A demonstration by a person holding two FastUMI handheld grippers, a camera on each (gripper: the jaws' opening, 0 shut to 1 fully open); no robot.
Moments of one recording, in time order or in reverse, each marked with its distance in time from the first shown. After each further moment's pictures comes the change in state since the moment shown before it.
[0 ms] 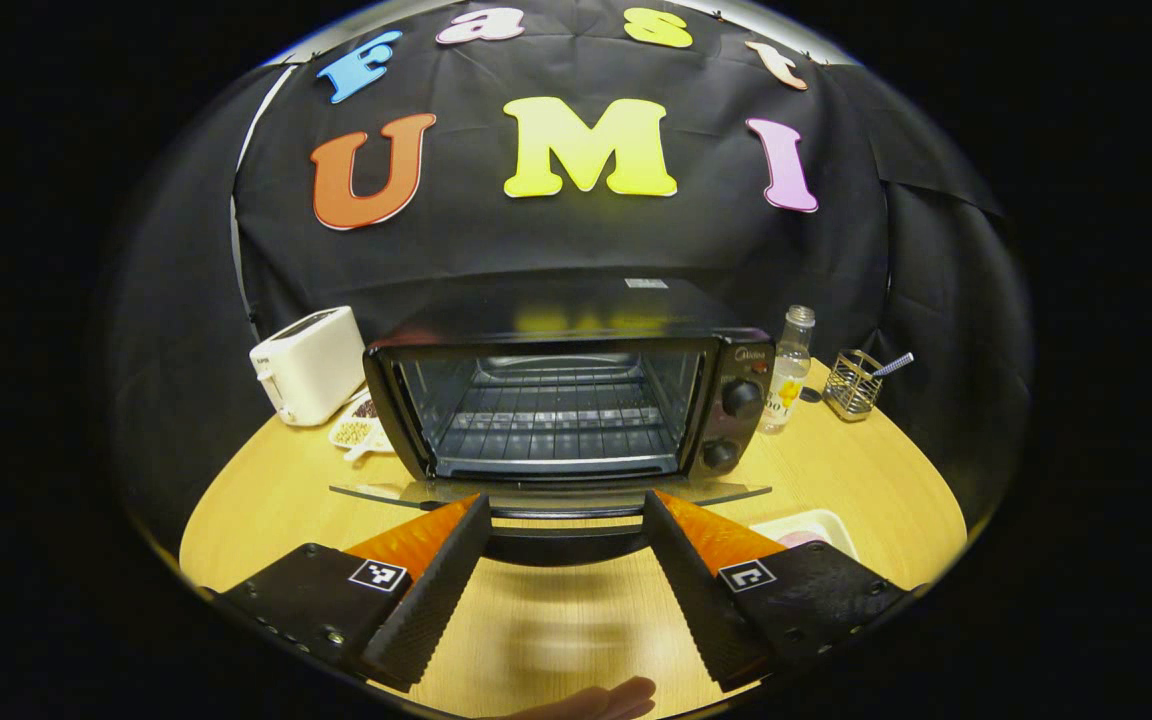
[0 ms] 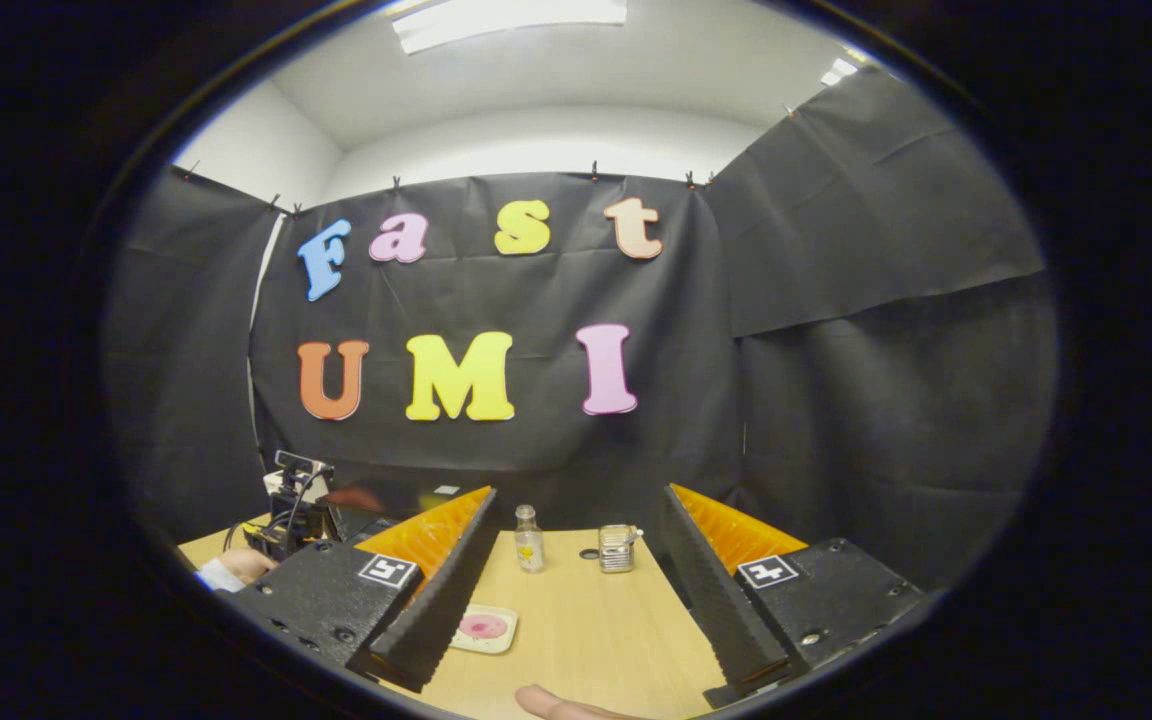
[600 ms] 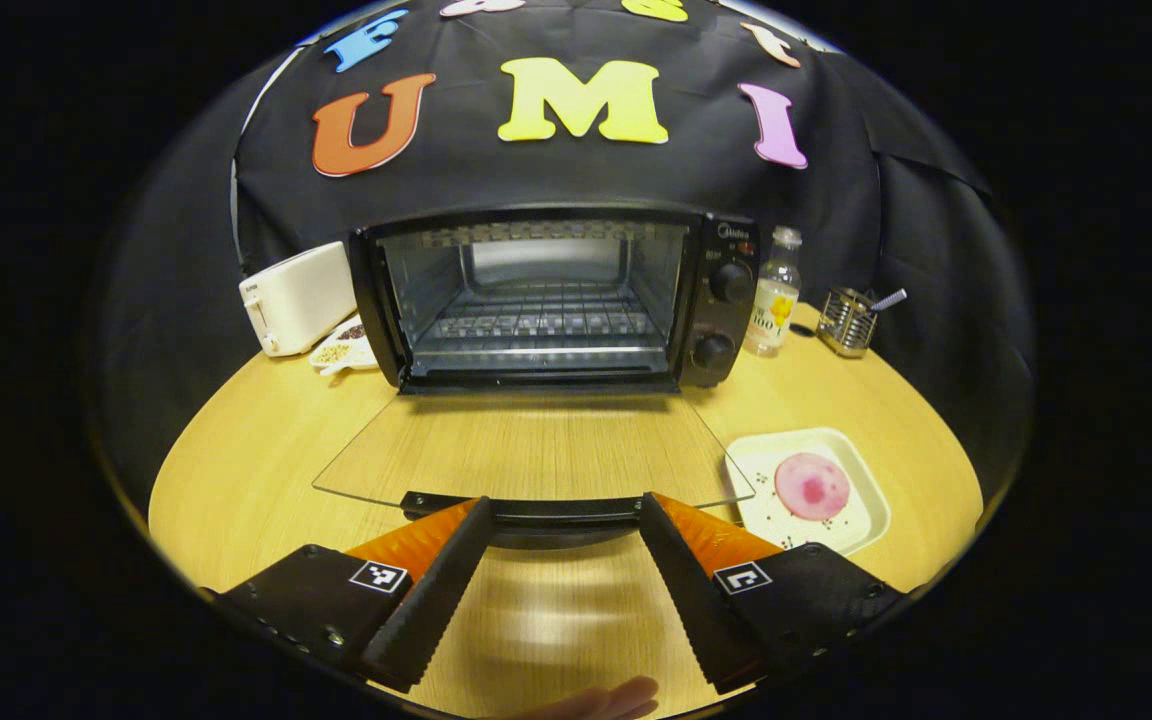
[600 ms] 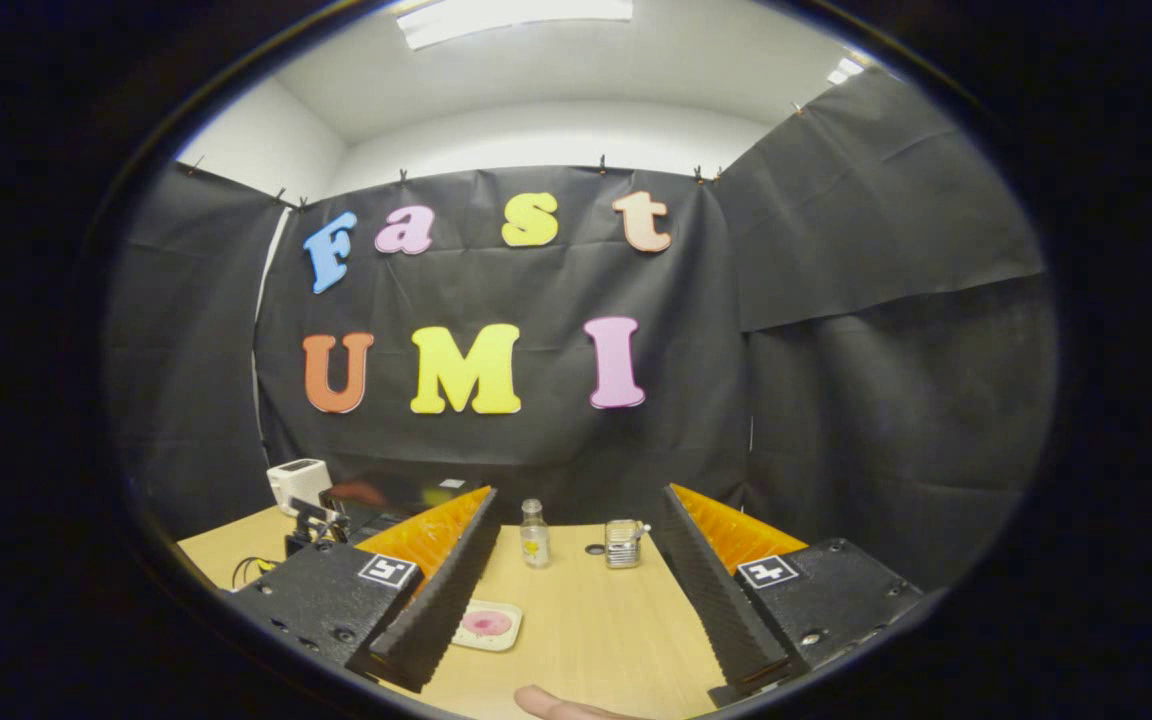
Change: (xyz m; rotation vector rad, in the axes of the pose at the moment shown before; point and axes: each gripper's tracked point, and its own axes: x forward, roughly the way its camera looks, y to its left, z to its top) left arm 0.009 -0.018 -0.104 -0.013 0.163 -0.023; right arm 0.007 0.013 -0.014 -0.009 0.025 0.020
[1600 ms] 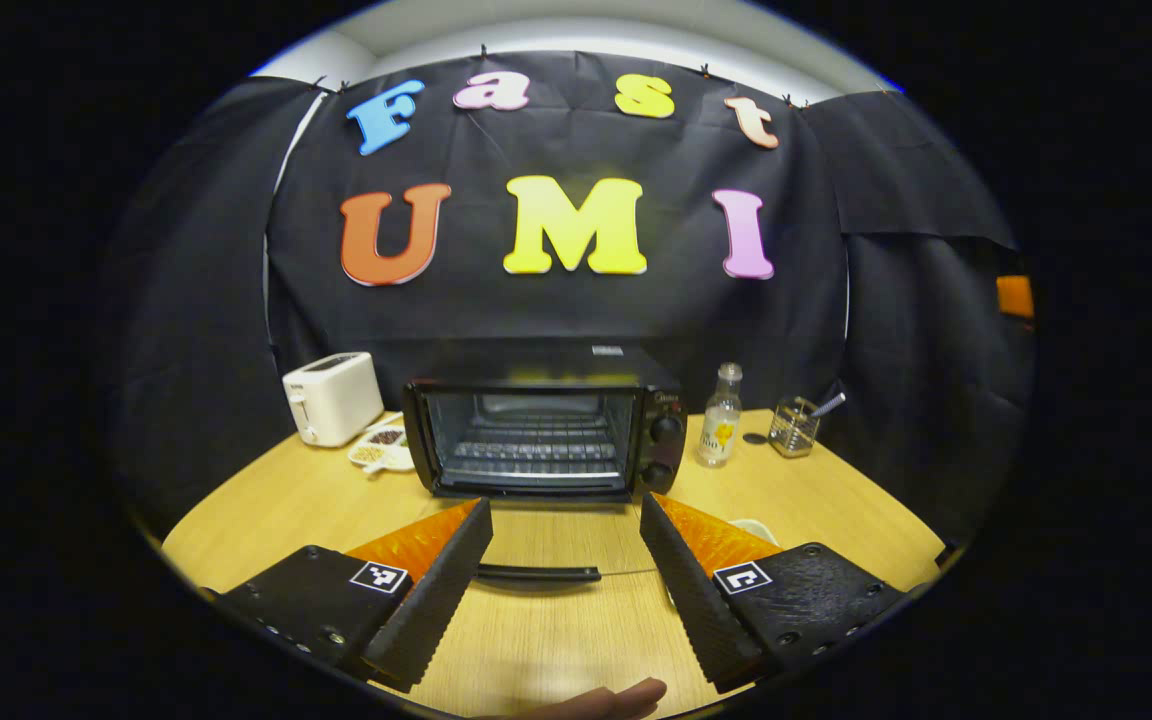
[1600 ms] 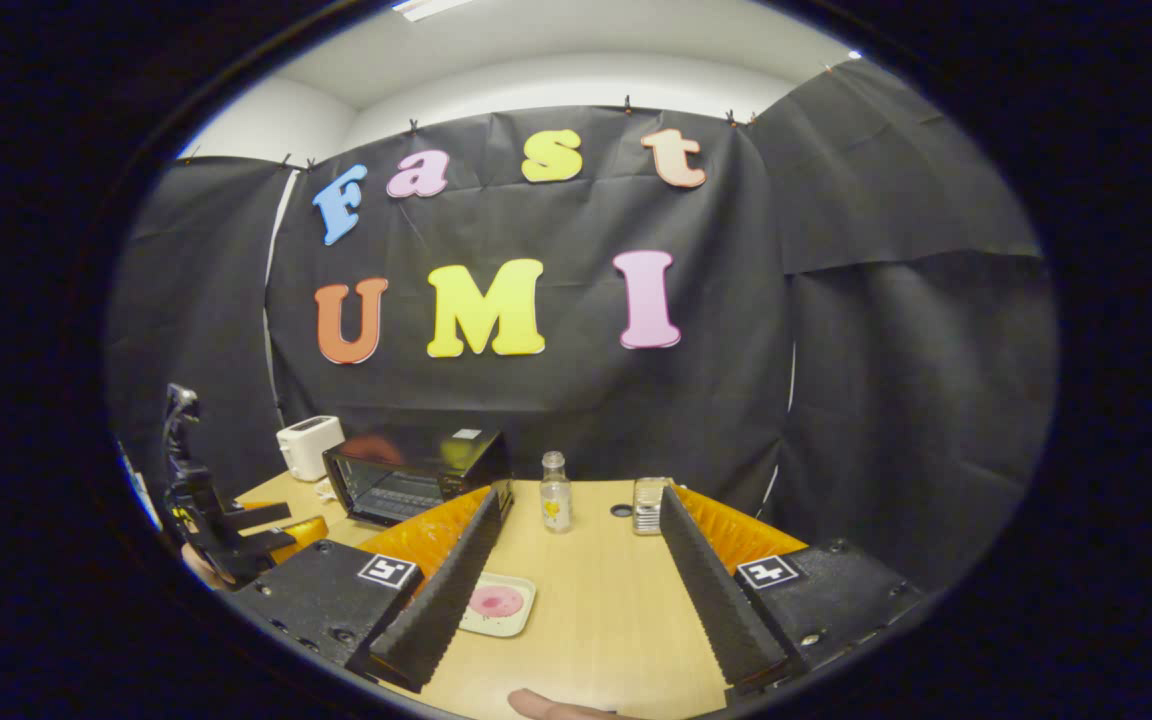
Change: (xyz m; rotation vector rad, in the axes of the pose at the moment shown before) left arm -0.157 -0.010 0.119 -0.016 -0.453 0.020; right arm 0.079 0.019 -0.066 0.004 0.211 0.090
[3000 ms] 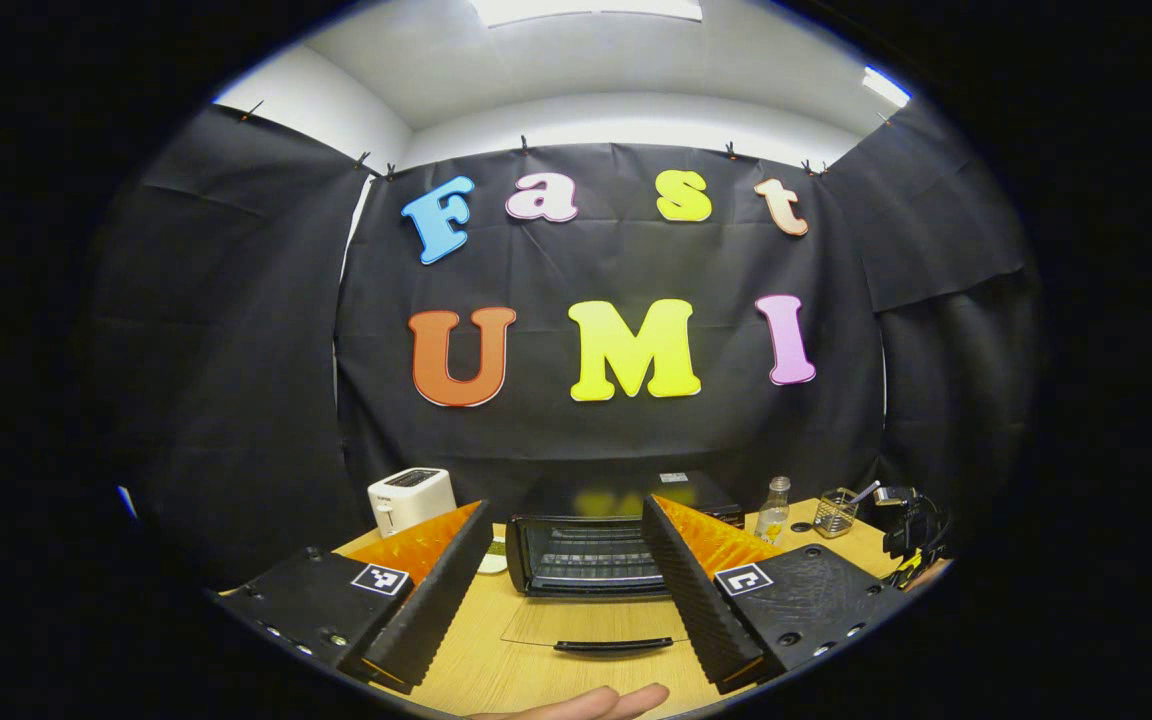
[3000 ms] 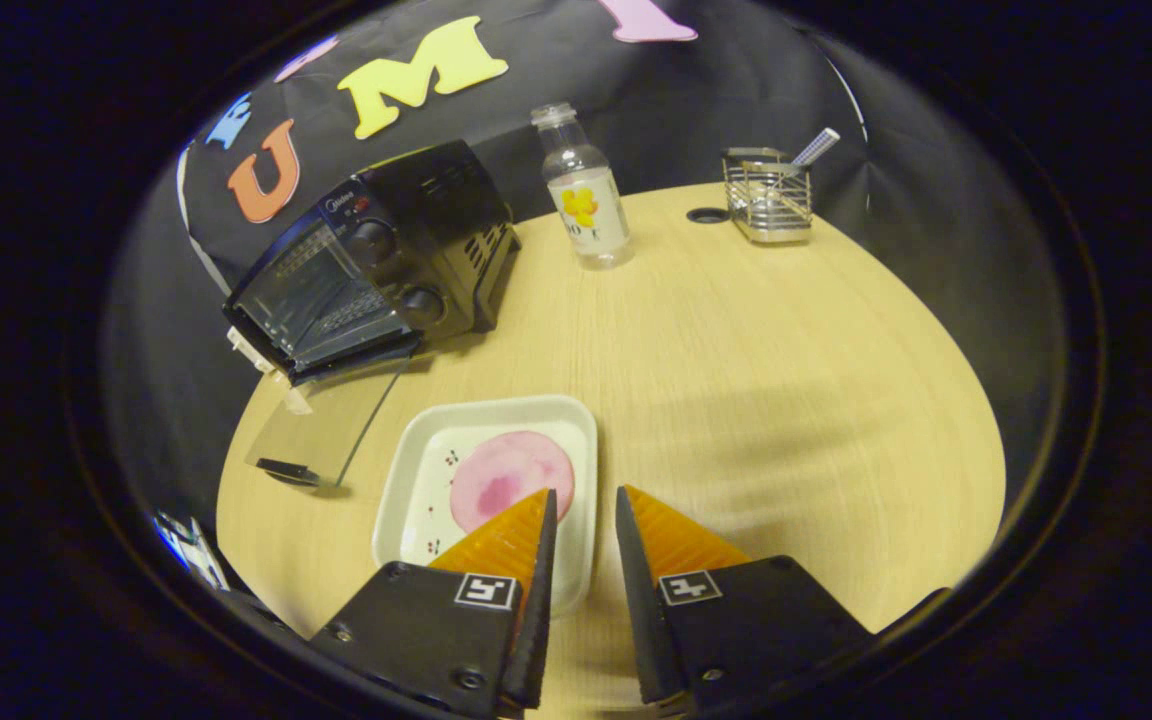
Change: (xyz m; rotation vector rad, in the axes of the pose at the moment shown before) left arm -0.039 0.072 0.097 0.043 -0.249 0.128; right arm 0.185 0.068 -0.300 0.261 0.697 0.075
